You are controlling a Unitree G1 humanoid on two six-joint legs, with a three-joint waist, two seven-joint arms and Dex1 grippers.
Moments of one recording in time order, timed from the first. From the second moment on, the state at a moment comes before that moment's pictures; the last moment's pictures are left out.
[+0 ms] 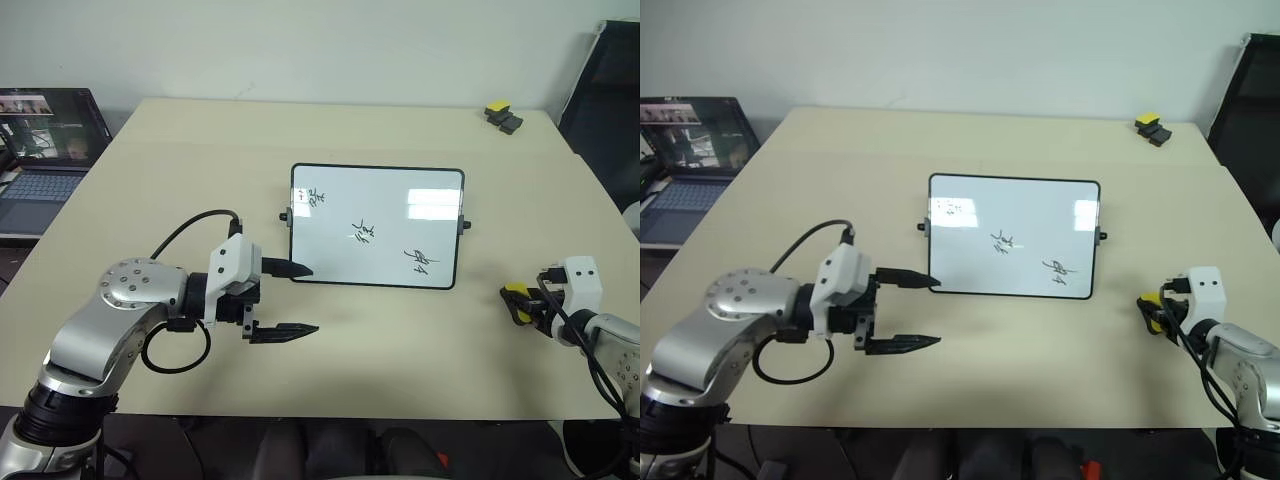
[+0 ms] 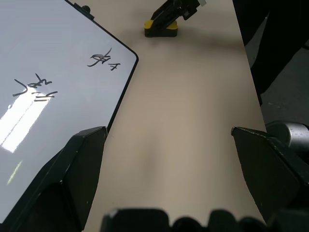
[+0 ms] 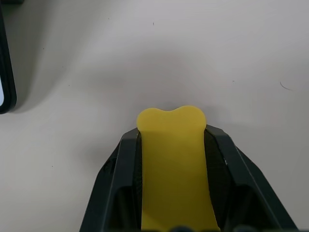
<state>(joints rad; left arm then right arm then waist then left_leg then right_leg) -0.28 0.86 -0.01 -0.42 -0.53 0.49 -1.16 -0.07 -0.64 -0.35 -0.21 0.49 0.93 0.39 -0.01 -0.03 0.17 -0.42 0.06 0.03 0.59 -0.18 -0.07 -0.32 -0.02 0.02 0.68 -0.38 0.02</state>
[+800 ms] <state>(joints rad) -0.20 0.75 0.15 -0.42 -0.53 0.54 -0.82 0.03 -0.66 -0.37 -0.46 0.46 0.75 0.48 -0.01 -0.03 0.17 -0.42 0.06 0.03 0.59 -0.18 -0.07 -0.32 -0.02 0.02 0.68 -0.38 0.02</state>
